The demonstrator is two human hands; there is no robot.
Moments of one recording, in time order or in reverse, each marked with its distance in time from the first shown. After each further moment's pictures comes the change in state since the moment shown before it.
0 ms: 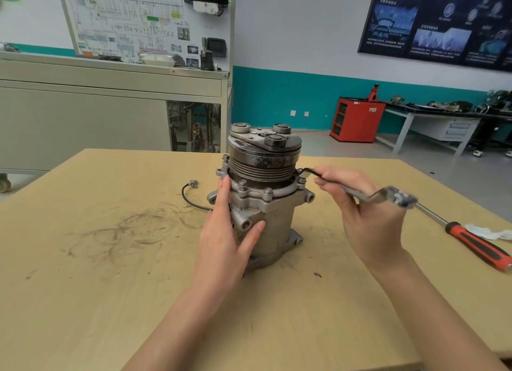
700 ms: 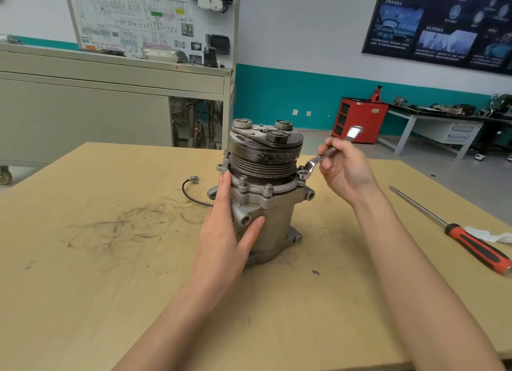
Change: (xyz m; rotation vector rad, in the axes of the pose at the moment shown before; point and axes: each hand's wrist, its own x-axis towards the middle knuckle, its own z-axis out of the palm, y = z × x) left_hand 0.000 0.000 0.000 -0.010 -0.001 -0.001; right_hand 0.045 0.079 0.027 1.106 0.050 1.145
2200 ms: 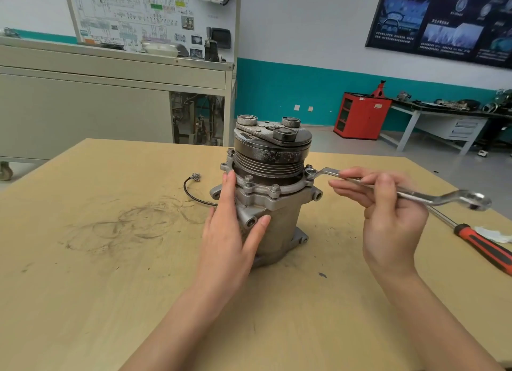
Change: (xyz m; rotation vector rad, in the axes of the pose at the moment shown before) left_hand 0.001 0.010 -0.002 0.000 -0.040 -0.028; right_hand -0.095 0.027 0.010 -0.486 0.068 -0.777
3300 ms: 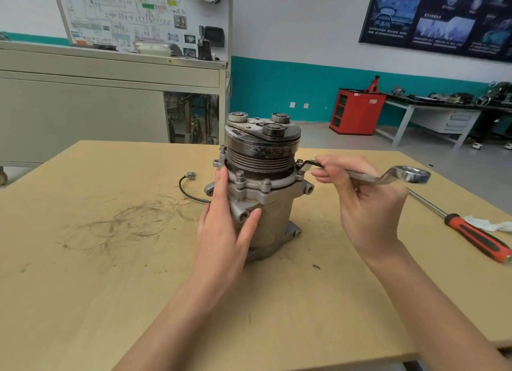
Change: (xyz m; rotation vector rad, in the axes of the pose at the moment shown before) left_hand 0.000 -0.003 0.002 -0.033 0.008 0.007; right_hand 0.013 -0.006 0.006 -0.522 -0.115 -0.433
